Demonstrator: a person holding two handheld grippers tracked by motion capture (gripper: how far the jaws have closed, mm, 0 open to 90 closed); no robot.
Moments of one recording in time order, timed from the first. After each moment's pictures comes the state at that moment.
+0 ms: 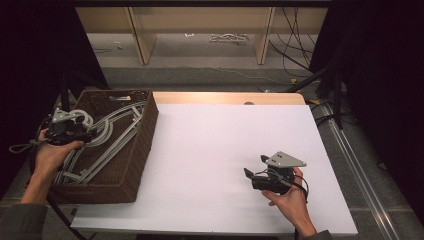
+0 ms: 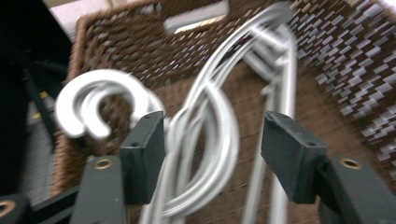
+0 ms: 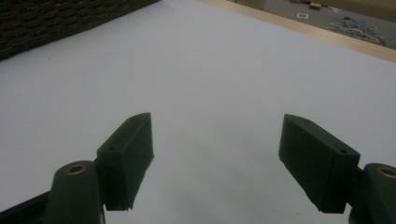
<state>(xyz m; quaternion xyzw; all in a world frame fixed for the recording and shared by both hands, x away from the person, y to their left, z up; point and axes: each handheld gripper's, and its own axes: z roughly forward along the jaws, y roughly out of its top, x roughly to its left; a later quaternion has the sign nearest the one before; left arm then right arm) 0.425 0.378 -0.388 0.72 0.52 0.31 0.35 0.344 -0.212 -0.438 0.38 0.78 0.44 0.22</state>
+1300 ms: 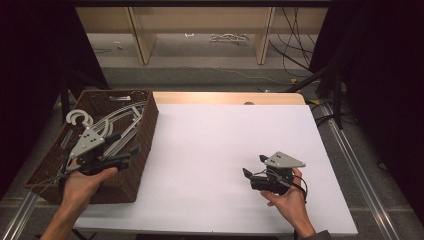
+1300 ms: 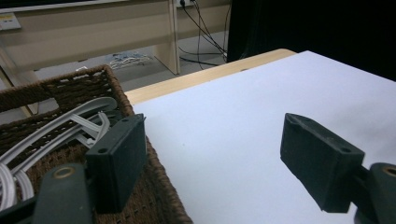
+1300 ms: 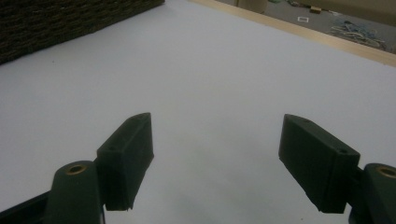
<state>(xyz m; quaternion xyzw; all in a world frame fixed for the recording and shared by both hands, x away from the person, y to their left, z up) 0.338 0.256 -0.367 0.71 0.39 0.28 0.51 0.343 -0.209 -0.438 0.37 0.78 0.44 0.22</state>
